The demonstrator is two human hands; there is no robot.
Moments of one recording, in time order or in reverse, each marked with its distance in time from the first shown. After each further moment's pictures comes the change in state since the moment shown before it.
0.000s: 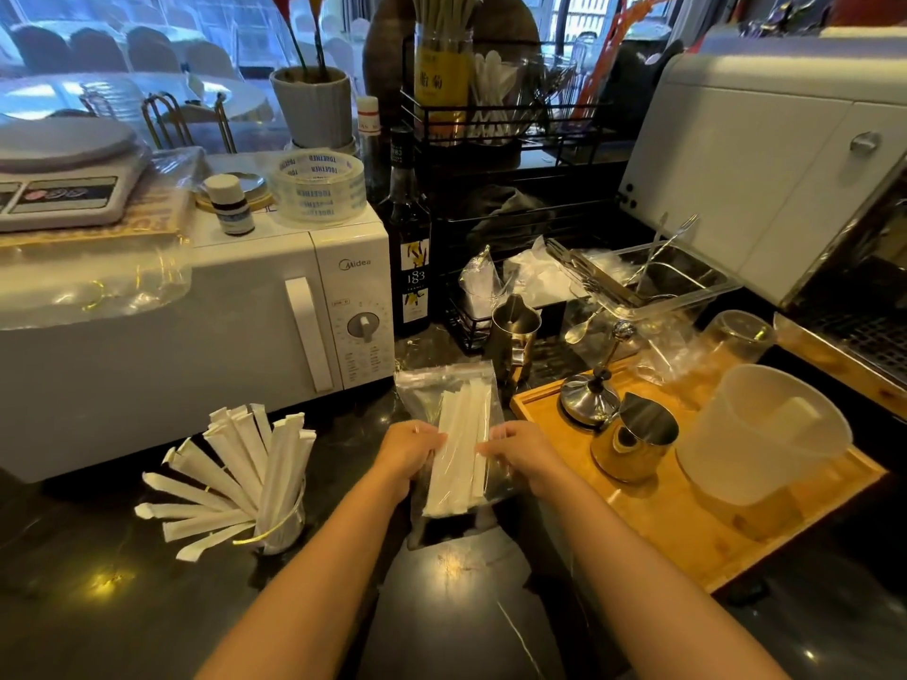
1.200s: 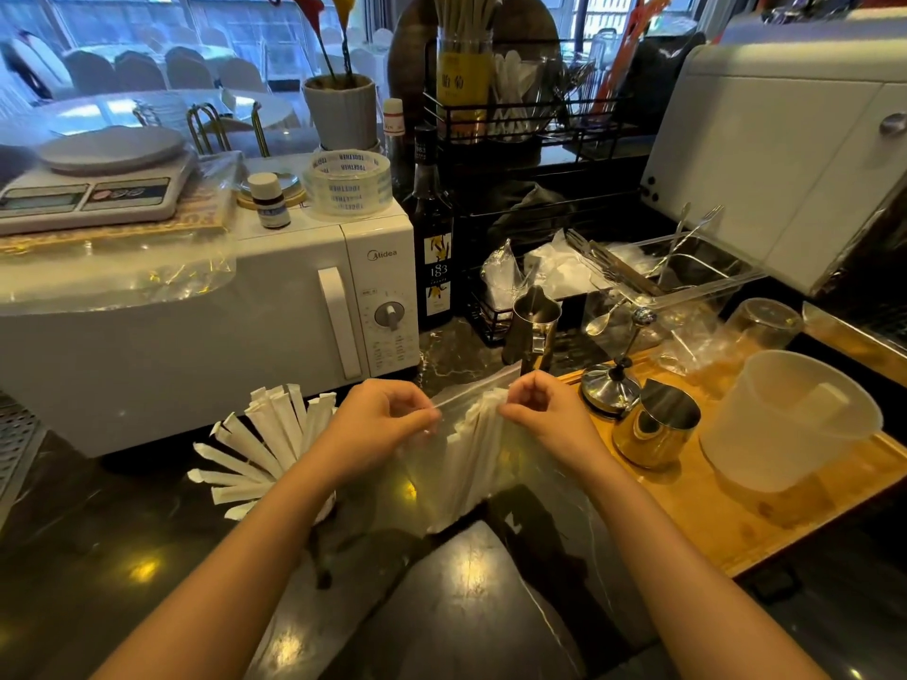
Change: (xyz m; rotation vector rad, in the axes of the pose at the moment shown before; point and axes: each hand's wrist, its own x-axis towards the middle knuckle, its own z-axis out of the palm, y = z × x) left_hand -0.091 0.033 -0.071 0.411 -0.122 0.604; right_hand -0.056 -0.022 -0.010 0.054 0.018 -0.579
